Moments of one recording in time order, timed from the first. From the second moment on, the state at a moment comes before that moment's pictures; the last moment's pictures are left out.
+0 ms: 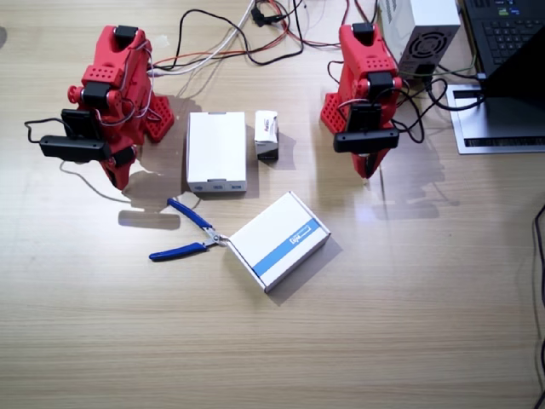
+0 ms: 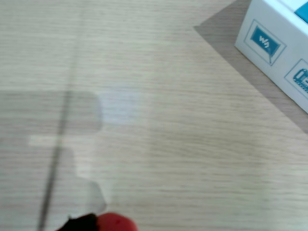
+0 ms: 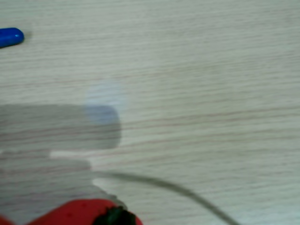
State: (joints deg) arm 0 2.1 185.9 175.2 68.0 67.8; arm 1 4.7 179.9 164.2 80.9 -61.4
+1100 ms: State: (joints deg) arm 0 4.0 185.9 175.2 68.0 67.8; arm 1 -0.9 179.9 164.2 80.9 -59.8
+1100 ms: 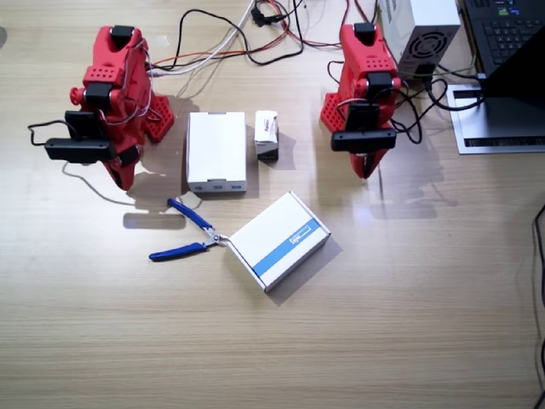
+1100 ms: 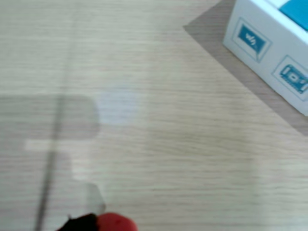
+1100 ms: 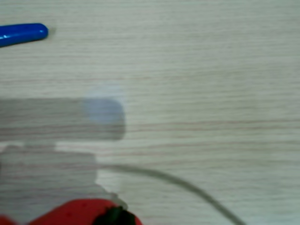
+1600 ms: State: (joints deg) arm 0 1.0 185.9 175.2 68.0 71.5; arm 1 -18.7 149.7 113.8 98.0 -52.0
